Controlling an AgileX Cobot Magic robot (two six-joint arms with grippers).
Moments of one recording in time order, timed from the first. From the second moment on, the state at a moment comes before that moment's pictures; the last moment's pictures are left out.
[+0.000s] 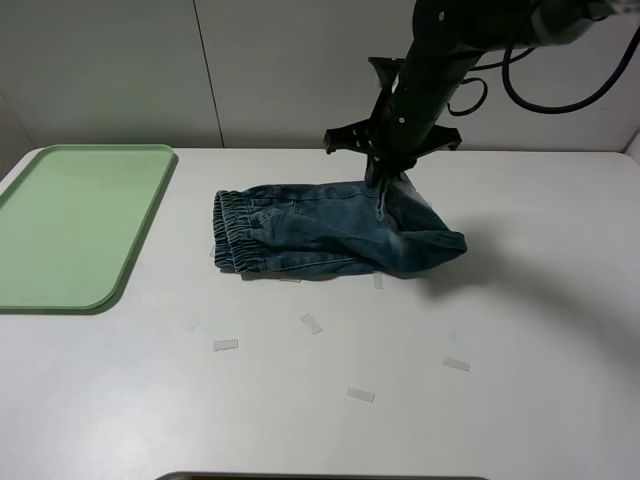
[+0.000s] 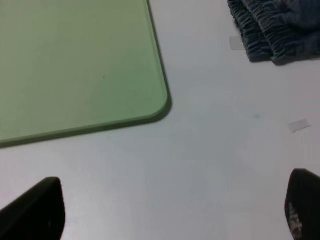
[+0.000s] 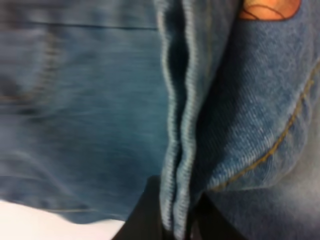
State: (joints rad) left arm -0.16 0.00 -0.49 0.07 1.07 -0.02; right arm 0.51 2.02 -1.53 0.08 0.82 0.25
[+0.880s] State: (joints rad) left arm -0.16 0.00 -0.49 0.07 1.07 -0.02; right arm 0.71 2.07 -1.53 0.26 0.55 0.15
